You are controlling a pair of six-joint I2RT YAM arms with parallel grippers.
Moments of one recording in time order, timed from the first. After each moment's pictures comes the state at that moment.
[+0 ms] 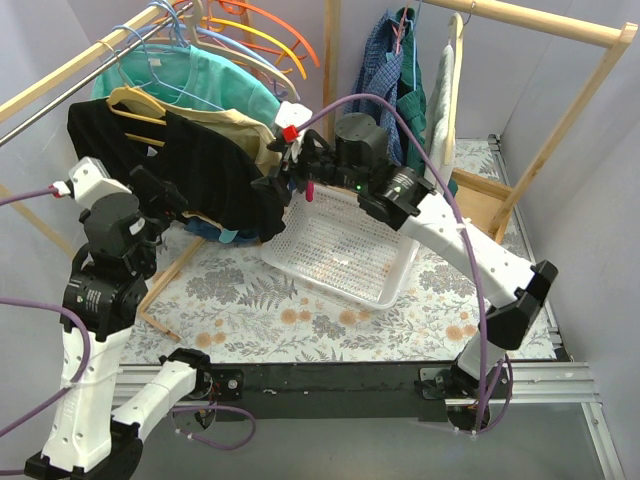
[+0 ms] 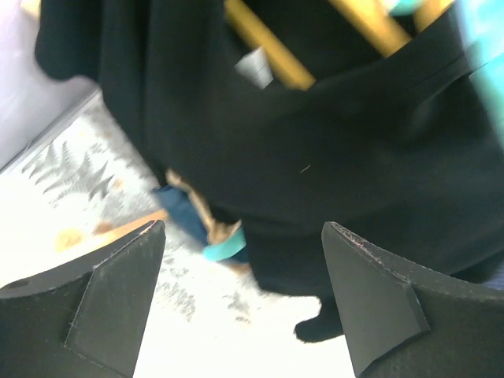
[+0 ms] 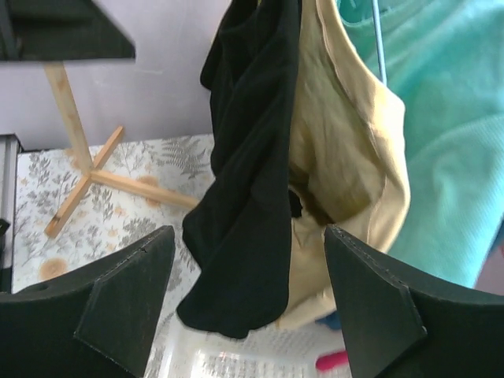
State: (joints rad) left arm -0.26 0.86 1.46 -0.81 -0.56 -0.59; right arm 0.92 1.62 1.86 -0.31 -0.32 -0.23
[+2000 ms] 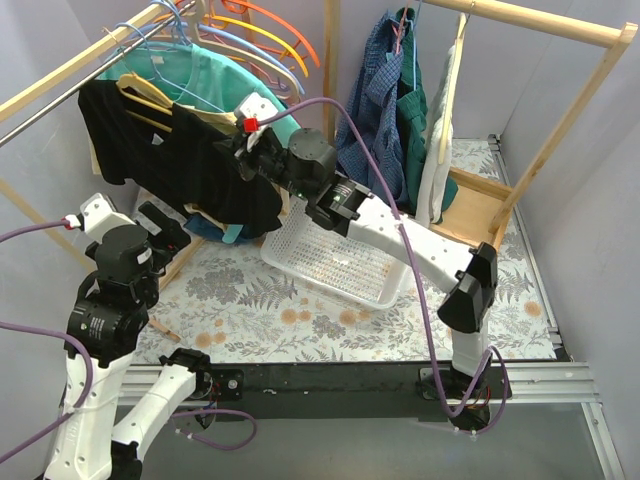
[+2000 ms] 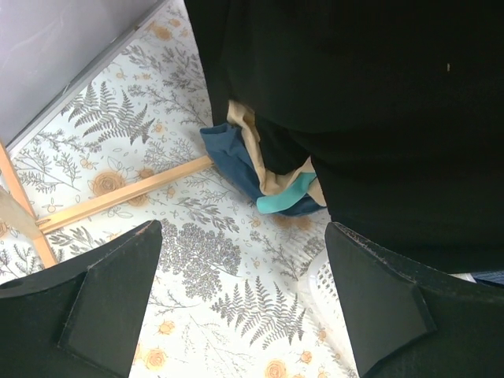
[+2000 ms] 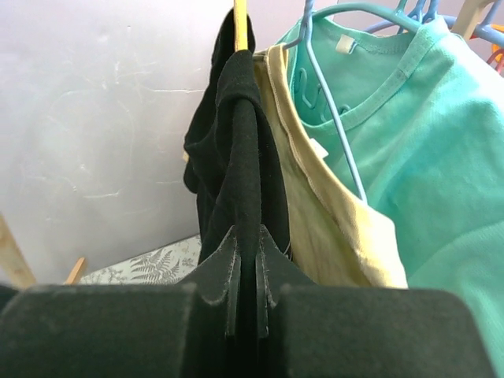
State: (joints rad) left arm -0.26 0.68 1.23 -0.94 -0.57 -0.64; right arm 1.03 1.93 2.03 0.13 -0.03 -0.10
